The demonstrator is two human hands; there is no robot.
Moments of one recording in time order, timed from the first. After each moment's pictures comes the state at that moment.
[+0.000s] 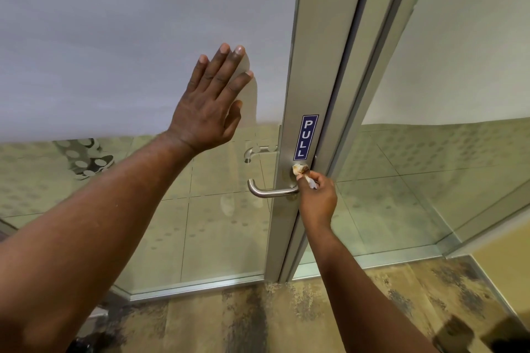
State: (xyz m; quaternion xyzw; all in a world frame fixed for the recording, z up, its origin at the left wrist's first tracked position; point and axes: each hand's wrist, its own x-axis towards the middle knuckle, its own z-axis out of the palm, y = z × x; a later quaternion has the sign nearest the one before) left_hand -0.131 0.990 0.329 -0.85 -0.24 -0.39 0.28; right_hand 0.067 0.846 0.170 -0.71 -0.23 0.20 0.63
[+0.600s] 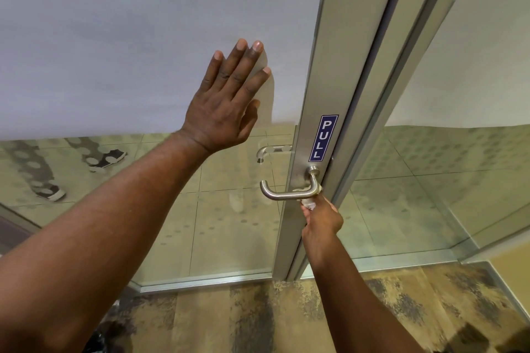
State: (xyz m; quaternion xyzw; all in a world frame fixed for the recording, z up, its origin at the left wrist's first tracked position) left_hand -0.129 0.997 0.325 -0.83 -0.24 -0.38 0.33; right_hand 0.050 0.865 0.141 -0.56 0.14 0.39 0.72
